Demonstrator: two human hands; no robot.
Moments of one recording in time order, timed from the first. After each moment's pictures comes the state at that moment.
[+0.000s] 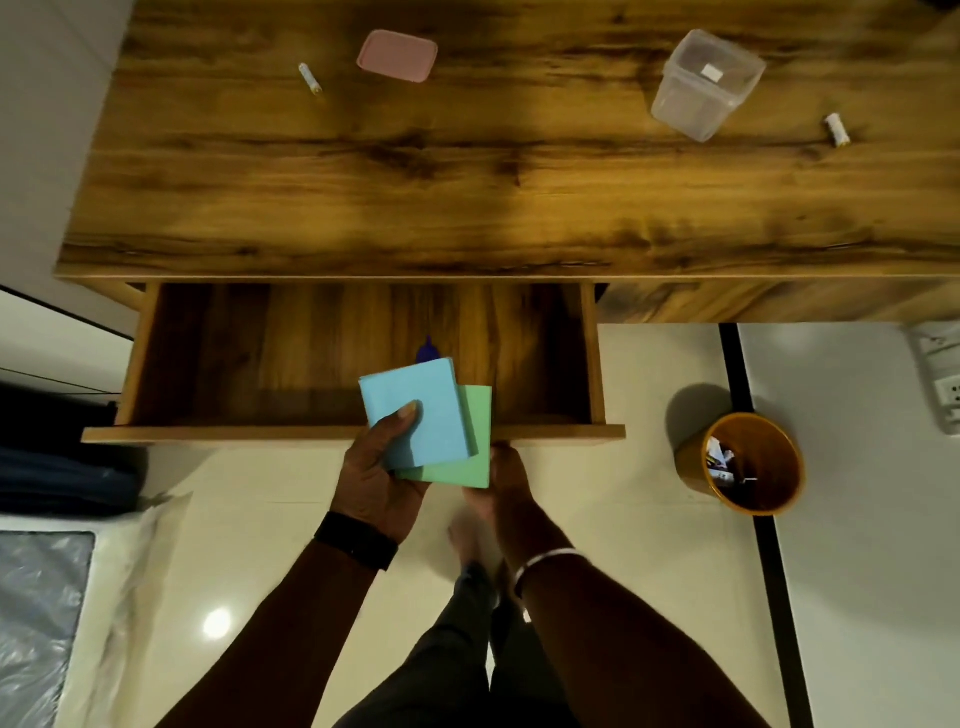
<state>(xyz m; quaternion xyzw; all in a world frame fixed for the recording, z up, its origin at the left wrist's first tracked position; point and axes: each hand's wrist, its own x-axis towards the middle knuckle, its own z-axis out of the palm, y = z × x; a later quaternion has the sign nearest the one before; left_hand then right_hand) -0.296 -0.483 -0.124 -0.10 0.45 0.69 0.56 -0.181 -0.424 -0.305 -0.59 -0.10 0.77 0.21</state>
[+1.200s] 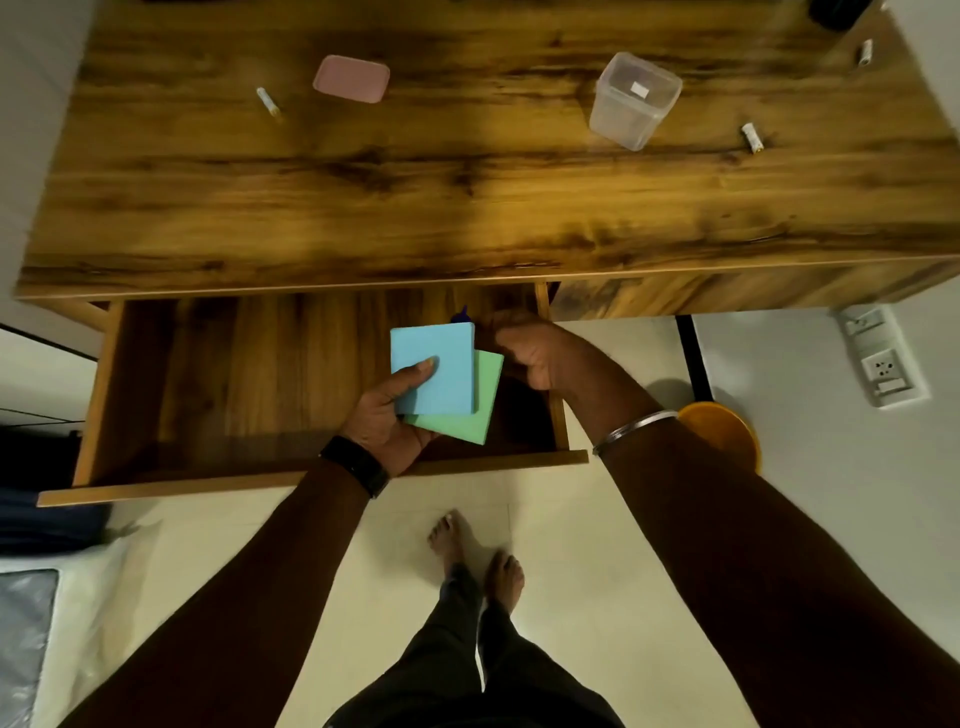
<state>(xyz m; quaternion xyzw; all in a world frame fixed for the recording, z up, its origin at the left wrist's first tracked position) -0.292 -0.426 -0.117 -0.01 0.47 0.57 0.68 -0.152 -0.277 -0.114 -0.54 -0.42 0.73 0.05</state>
